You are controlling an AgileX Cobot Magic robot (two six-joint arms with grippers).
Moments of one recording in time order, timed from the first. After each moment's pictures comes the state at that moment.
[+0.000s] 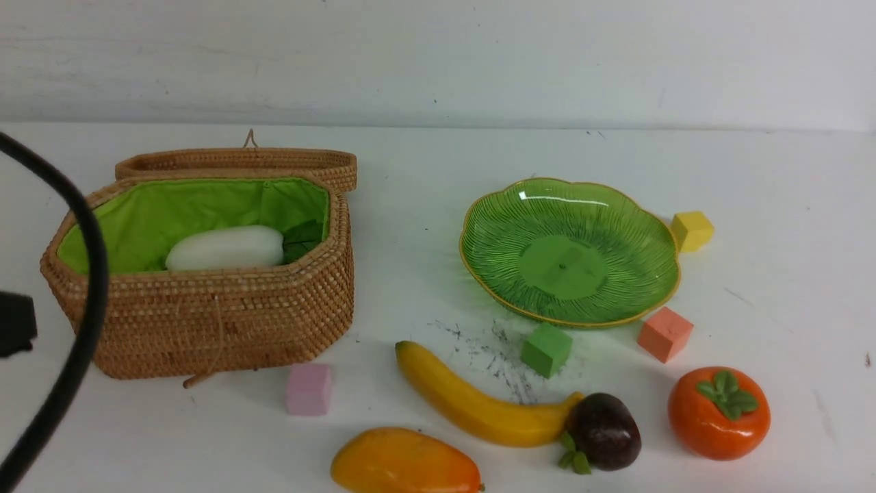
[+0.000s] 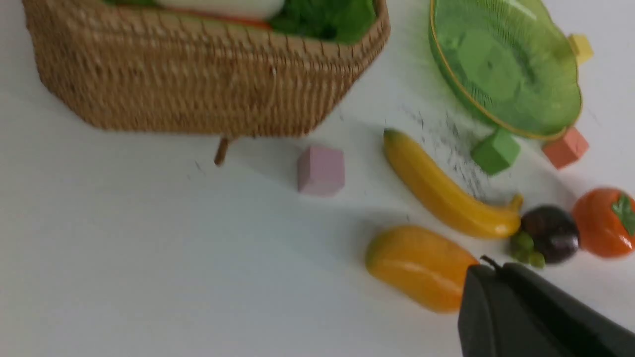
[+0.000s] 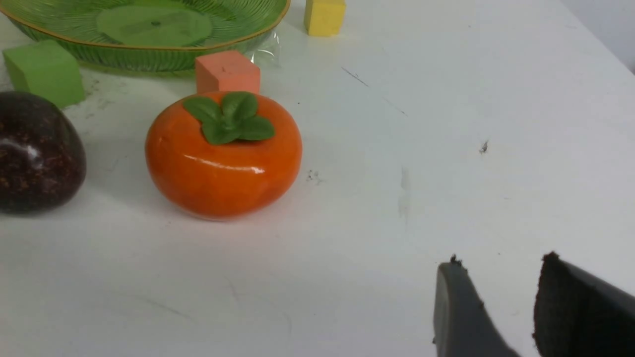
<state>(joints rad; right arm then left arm) 0.00 -0.02 0.02 -0.14 0.39 -0.02 -0.02 0.68 -0.94 -0.34 0.95 -0.14</state>
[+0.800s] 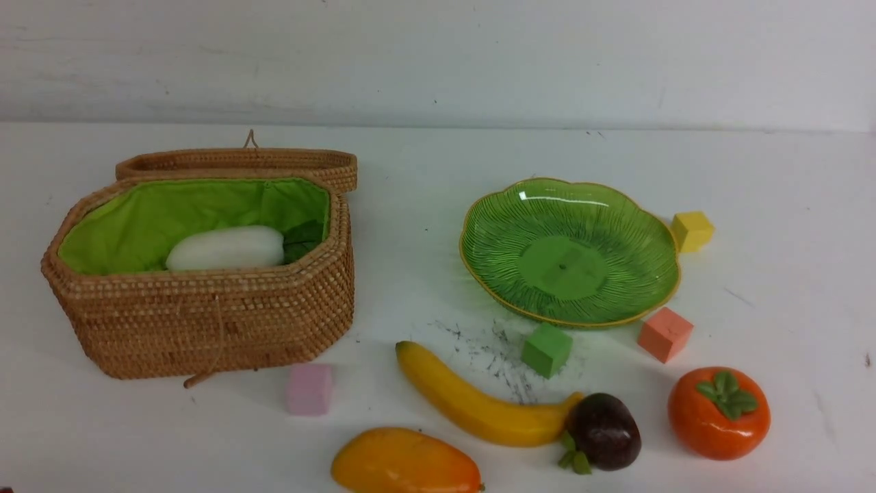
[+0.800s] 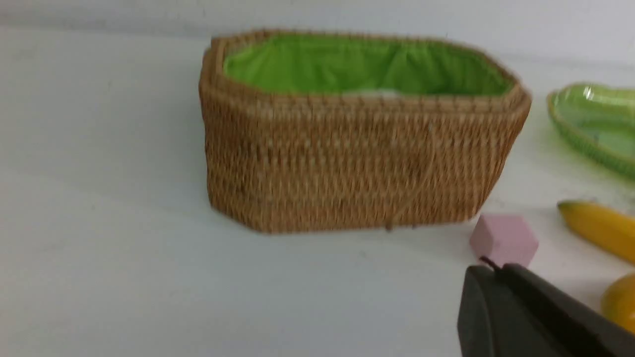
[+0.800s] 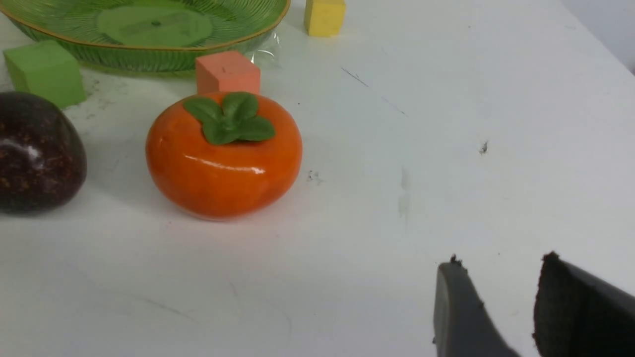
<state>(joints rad) 0.00 -0.02 0.02 -0.14 0.39 -0.02 -0.10 -0.01 -0.04 -0.02 0.36 -0.14</state>
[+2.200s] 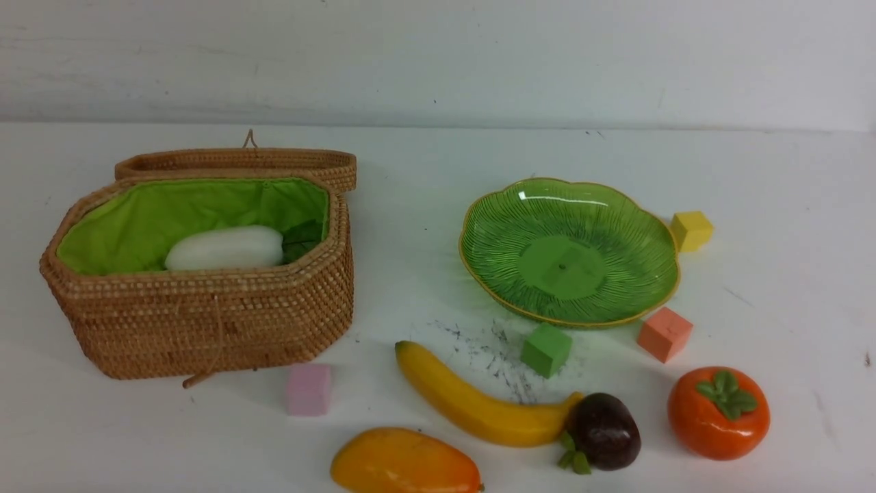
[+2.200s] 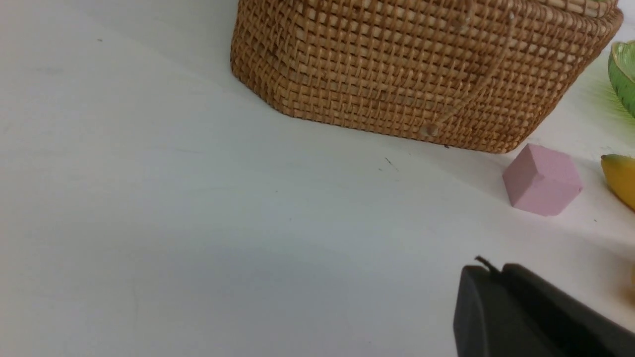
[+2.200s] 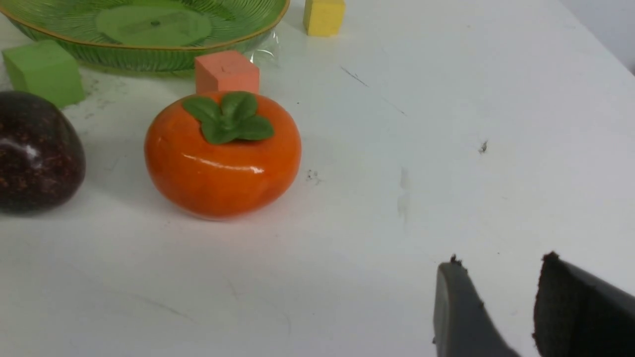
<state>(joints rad) 0.00 -0.02 0.02 -0.14 0.39 -0.02 -0.03 -0.01 0.03 -0.11 0.37 -0.24</state>
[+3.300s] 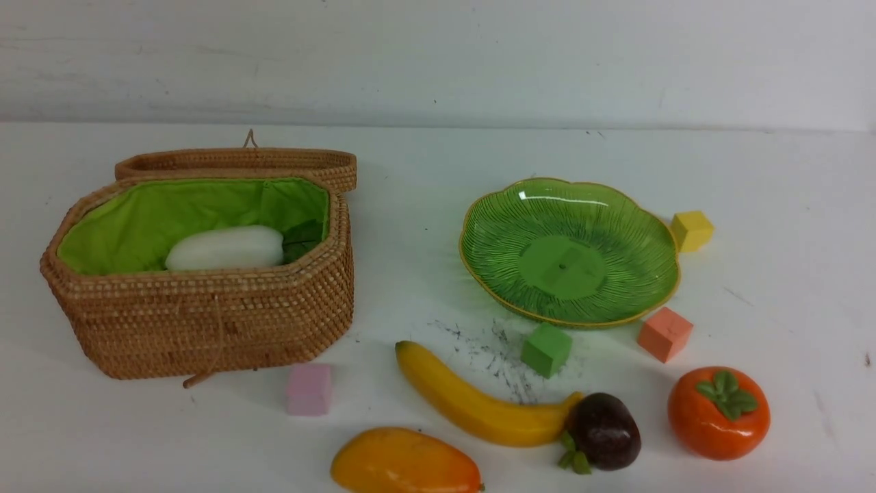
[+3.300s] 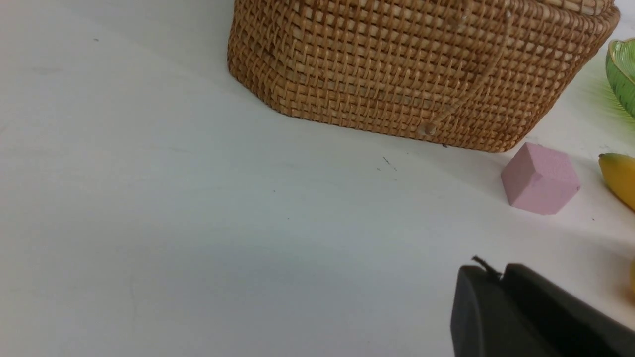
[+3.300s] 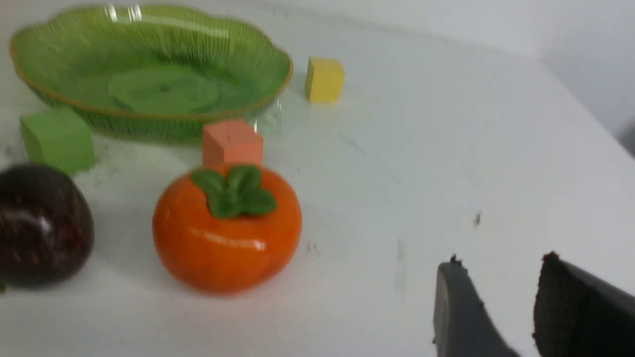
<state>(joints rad) 0.00 -0.02 0.03 -0.16 0.20 -0.02 -0.03 -0.01 0.03 -0.11 0.37 -0.24</state>
